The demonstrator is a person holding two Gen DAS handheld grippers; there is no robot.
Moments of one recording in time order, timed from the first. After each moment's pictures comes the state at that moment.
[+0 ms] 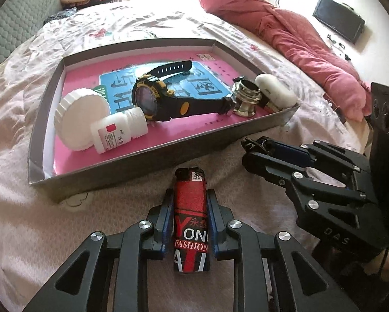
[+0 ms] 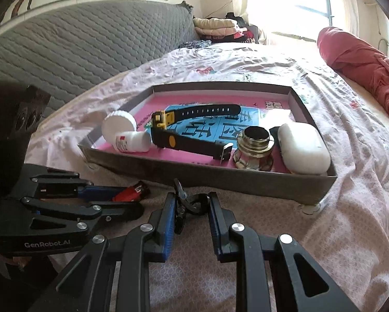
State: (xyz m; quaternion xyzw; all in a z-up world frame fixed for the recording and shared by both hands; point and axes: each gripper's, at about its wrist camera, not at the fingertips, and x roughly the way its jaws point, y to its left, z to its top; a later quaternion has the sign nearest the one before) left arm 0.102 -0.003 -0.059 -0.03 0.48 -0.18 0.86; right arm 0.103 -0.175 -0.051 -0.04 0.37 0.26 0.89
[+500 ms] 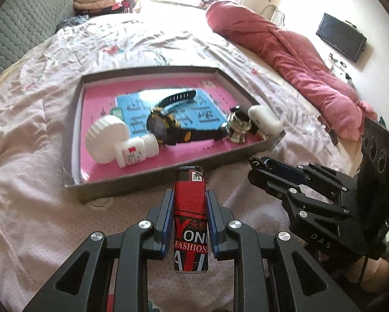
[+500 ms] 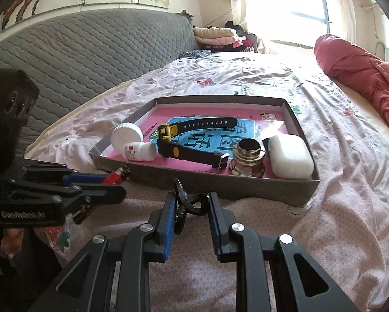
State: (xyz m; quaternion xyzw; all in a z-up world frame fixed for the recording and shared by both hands) left arm 0.083 0.018 -0.018 -0.06 0.44 -0.16 0.88; right arm 0.088 -0.184 -0.032 -0.03 0.34 0.25 0.90
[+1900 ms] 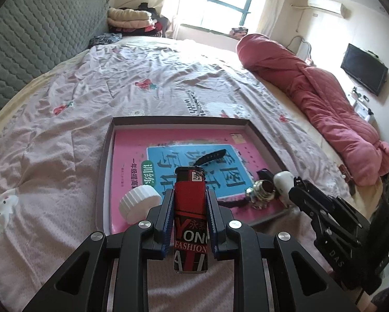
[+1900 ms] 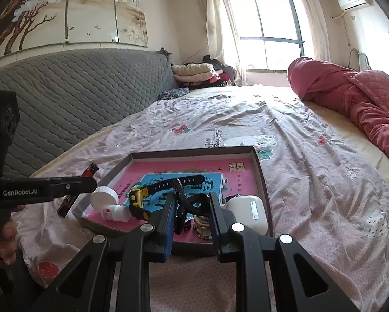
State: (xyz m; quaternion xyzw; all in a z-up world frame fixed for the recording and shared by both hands) left arm 0.127 0.030 0.019 -0.09 0.38 -0.07 0.92; right arm 0.116 -0.209 0.002 0.01 0.26 0.20 0.94
